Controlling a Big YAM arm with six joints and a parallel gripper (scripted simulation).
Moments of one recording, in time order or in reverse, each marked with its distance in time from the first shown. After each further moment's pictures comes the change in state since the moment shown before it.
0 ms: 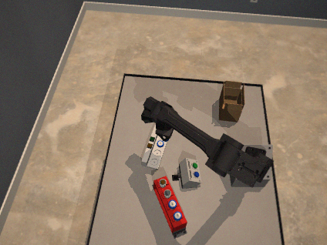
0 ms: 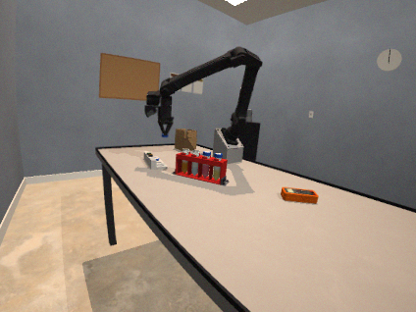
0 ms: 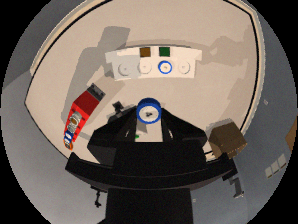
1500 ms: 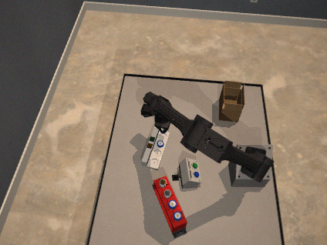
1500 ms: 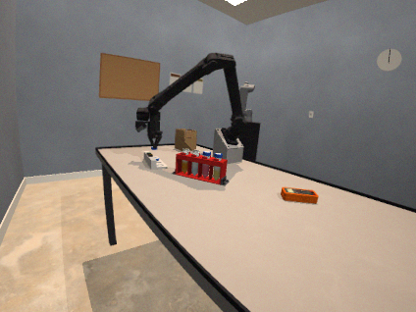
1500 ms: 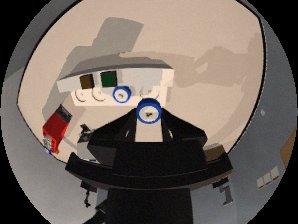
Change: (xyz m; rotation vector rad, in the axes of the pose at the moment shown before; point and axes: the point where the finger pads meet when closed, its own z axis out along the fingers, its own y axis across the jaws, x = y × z) arm -0.040 -0.091 0.084 0.002 0.003 -0.074
